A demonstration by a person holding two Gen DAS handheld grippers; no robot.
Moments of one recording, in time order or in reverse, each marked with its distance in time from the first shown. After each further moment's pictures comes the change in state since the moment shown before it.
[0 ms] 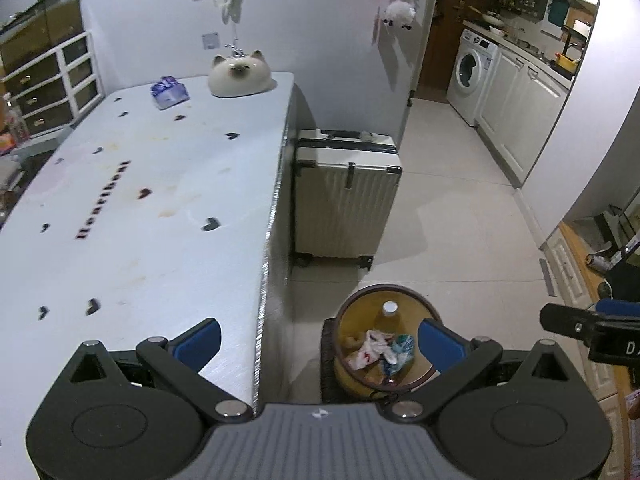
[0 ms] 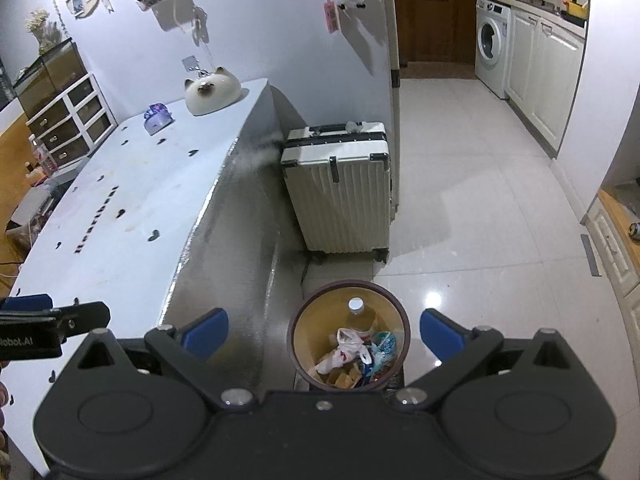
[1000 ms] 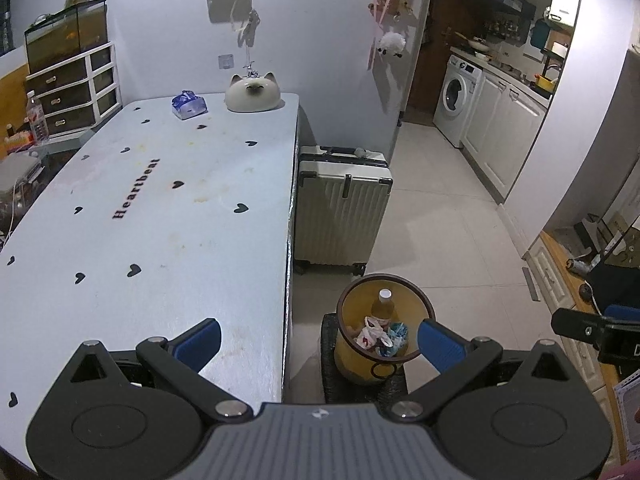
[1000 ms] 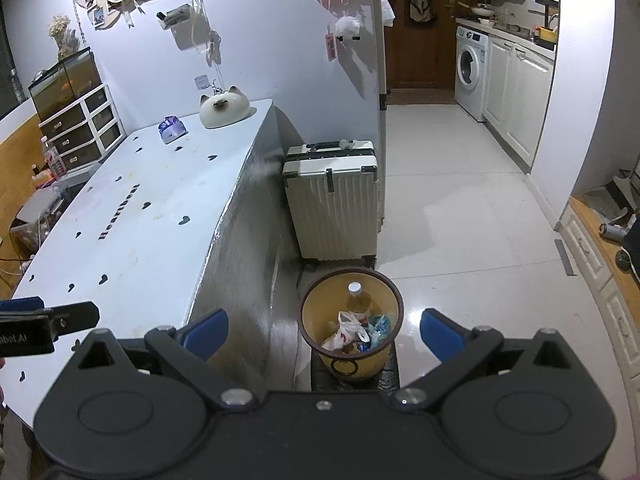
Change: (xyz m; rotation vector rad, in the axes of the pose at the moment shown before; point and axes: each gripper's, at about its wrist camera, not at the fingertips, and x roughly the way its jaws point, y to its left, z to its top) left arm -0.089 0.039 -0.080 -0.005 -0.086 -0.042; right arm -0.097 0.045 -0.083 0.005 -0.084 -0.064
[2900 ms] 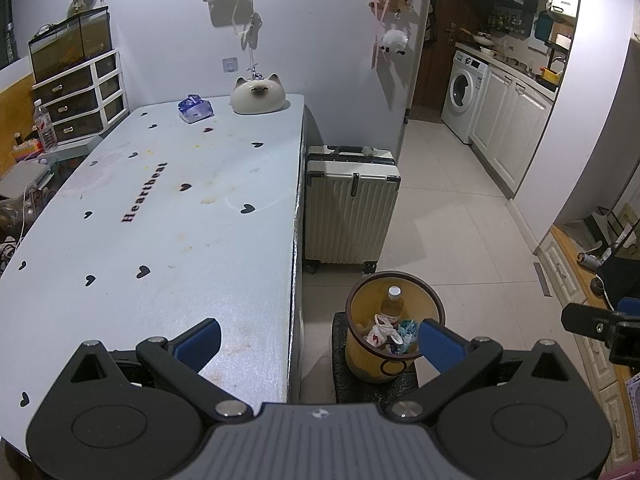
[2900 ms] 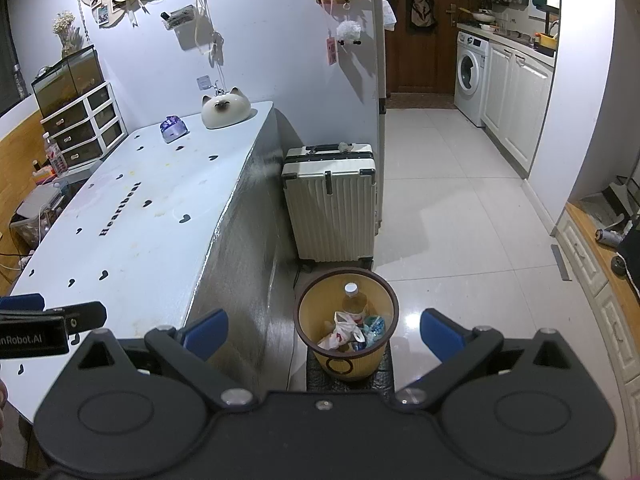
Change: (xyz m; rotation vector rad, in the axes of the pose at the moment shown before) left arm -0.008 -0.006 -0.002 0.015 0.002 0.034; right arm -0.016 -0.001 -0.006 -0.016 -0.010 -0.002
